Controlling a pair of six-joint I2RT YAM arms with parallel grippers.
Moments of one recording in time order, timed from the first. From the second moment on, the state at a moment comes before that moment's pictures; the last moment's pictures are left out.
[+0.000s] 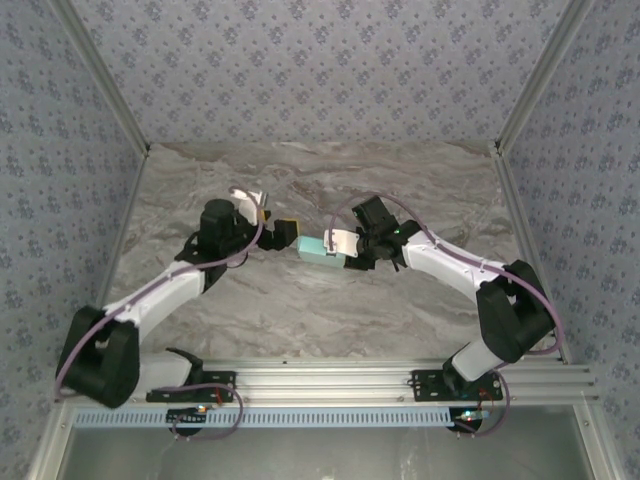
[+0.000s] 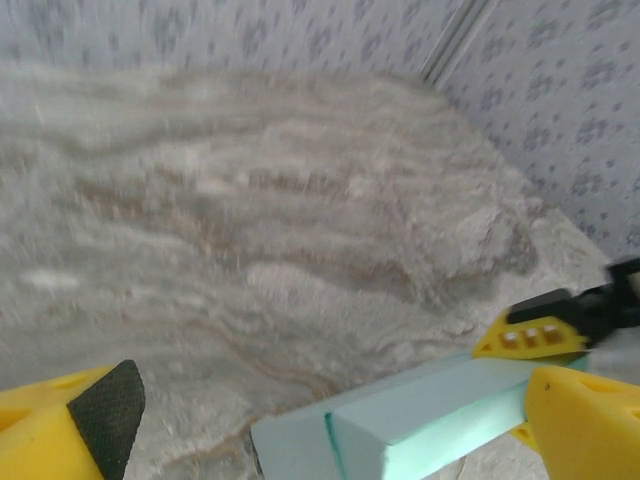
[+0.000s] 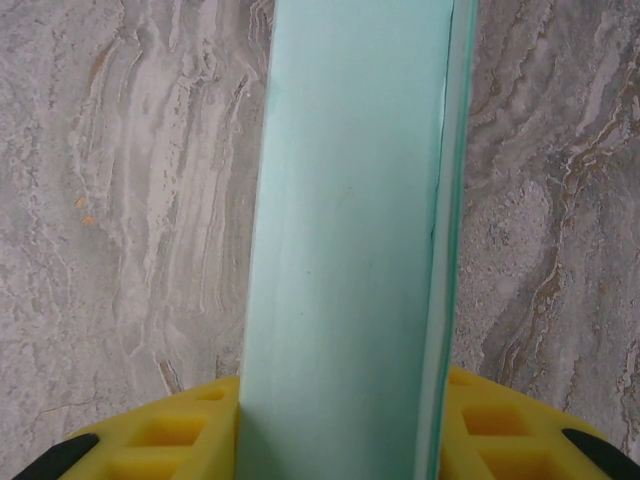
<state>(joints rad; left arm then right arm) -0.42 1.30 0.71 0.18 0.36 -0.32 0.62 1.55 1.03 -0.47 -0.15 -0.89</state>
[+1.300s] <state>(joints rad) -0.40 1.64 0.72 0.38 0.46 -0.49 0.52 1.63 1.13 -0.56 -0.33 -0.88</state>
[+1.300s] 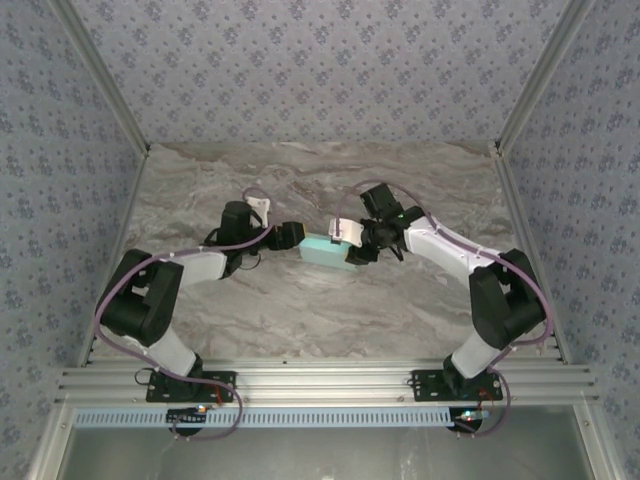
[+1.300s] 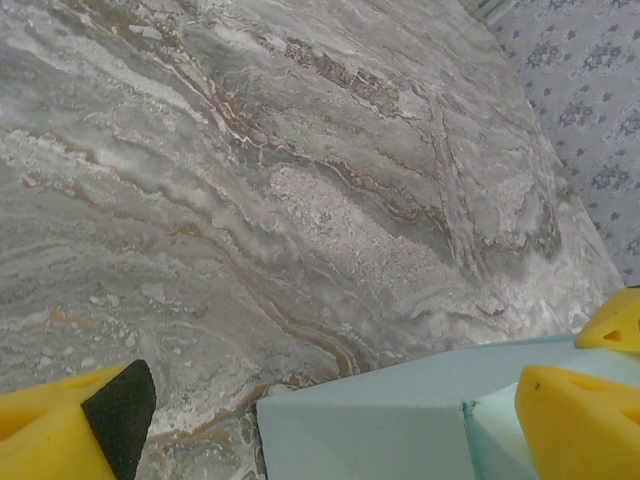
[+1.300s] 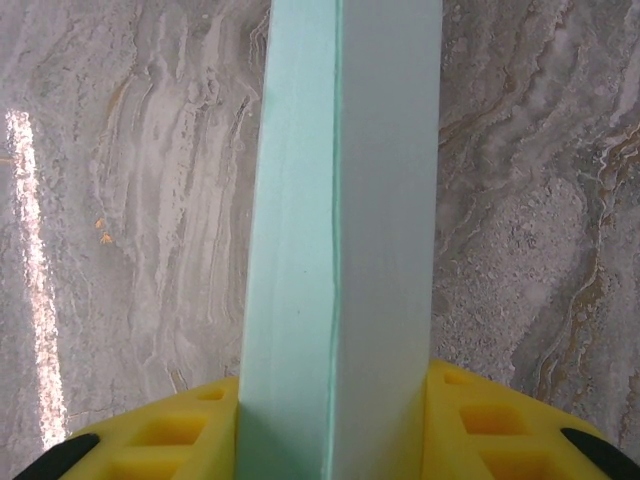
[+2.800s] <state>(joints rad) -0.52 1.79 0.76 0.36 0.34 -0.40 0.33 1.24 0.87 -0.38 -0.61 -0.49</state>
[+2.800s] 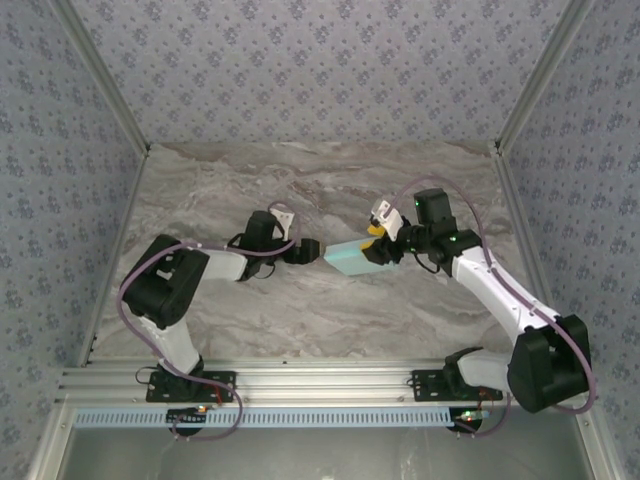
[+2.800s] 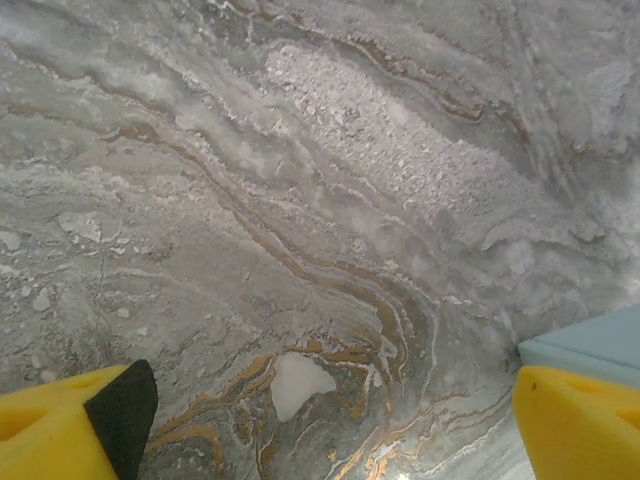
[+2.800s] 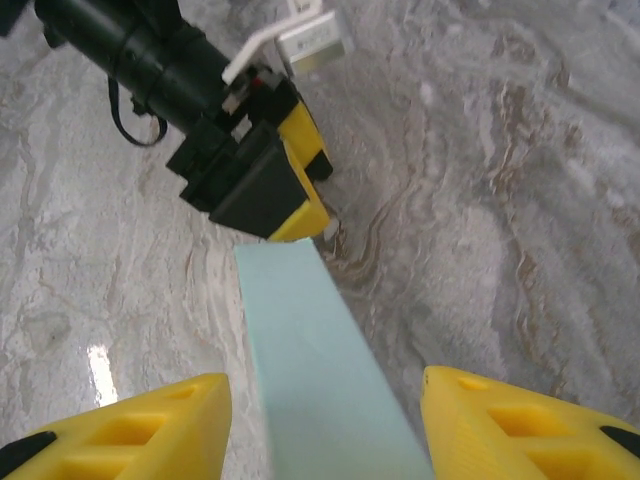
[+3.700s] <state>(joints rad) -0.73 1.61 0.93 0.08 0.38 -0.42 -0.13 0.99 0.77 -0.51 -0.28 0.36</state>
